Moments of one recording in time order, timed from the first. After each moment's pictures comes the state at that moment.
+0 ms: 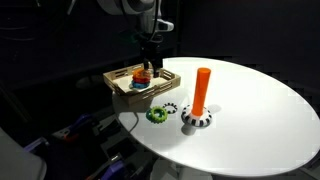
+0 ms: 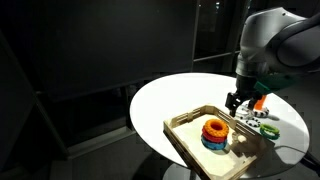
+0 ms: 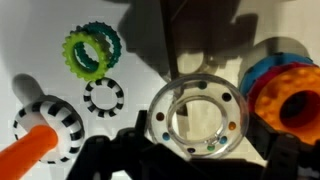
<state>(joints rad) 0.17 0.16 0.01 -2.38 -0.11 2.45 0.49</state>
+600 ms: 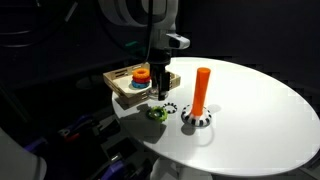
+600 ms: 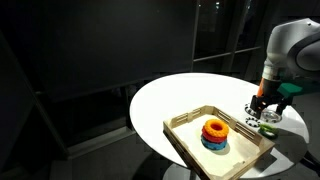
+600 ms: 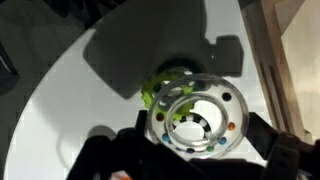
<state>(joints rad) 0.04 0.11 -0.07 -2.53 -0.11 2.50 0.50</state>
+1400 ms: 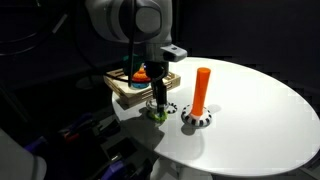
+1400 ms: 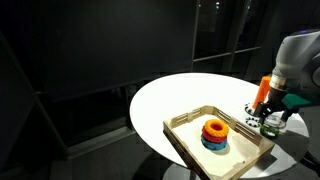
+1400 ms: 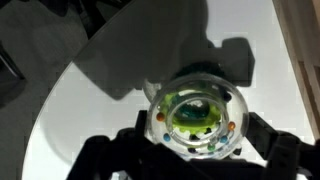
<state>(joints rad) 0.03 0.13 -0.10 -2.63 -0.22 2.68 0.66</state>
